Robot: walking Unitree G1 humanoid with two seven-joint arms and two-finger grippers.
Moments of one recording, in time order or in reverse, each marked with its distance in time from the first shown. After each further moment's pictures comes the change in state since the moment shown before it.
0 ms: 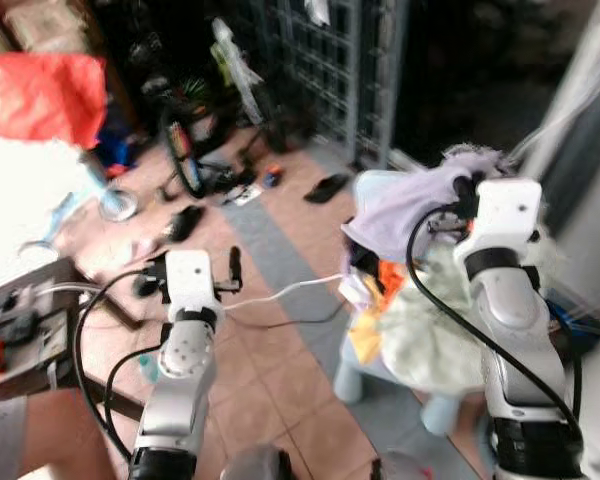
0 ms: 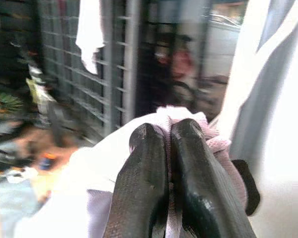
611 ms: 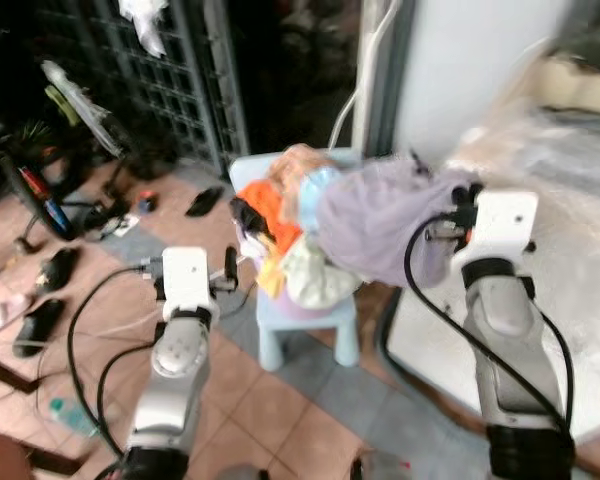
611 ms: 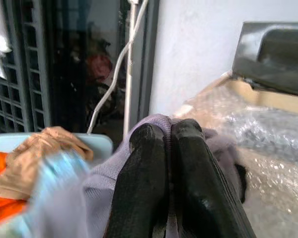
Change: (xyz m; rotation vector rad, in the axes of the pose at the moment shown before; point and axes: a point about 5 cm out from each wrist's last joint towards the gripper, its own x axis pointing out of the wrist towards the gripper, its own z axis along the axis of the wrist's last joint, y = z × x) left arm 0.001 0.005 0.003 0.011 -0.018 0.007; right arm -0.004 -0.002 -0.004 -0.012 0.007 -0.007
